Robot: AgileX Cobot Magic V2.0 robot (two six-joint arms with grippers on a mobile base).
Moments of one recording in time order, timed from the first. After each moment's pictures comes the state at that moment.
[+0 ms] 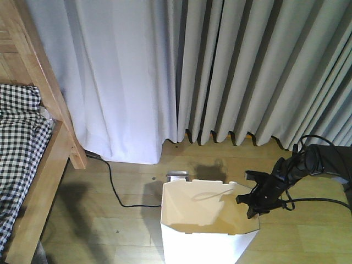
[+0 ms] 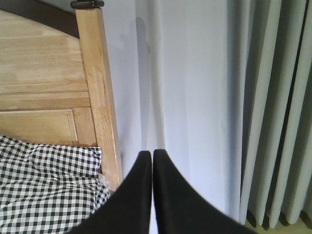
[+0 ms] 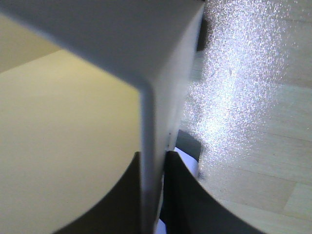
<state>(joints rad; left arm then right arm) 0.05 -0.02 0.03 0.04 0.12 -0.05 -0.10 3.14 -1.83 0.48 0.61 -0.52</state>
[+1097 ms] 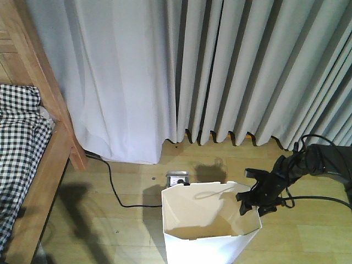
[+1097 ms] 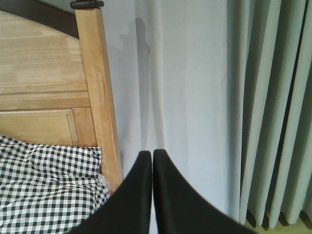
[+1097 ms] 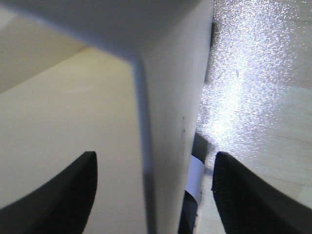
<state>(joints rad) 0.05 -0.02 0.03 0.04 0.12 -0.05 -0.11 3.12 -1.83 0.47 0.63 -0.53</state>
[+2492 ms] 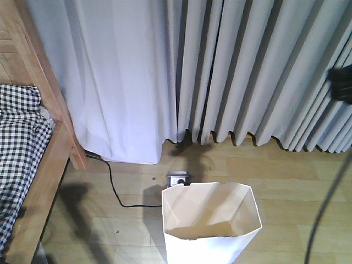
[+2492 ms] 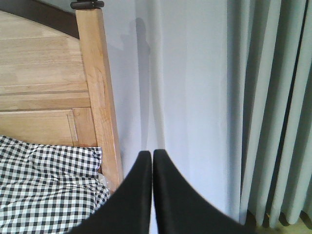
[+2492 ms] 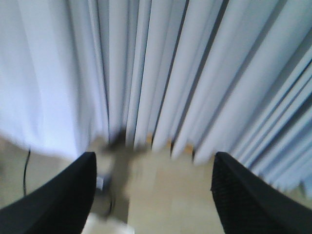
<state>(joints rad) 0.05 -0.02 0.03 0.04 0.12 -0.05 -0.11 0.97 -0.82 0.42 0.46 -0.56</state>
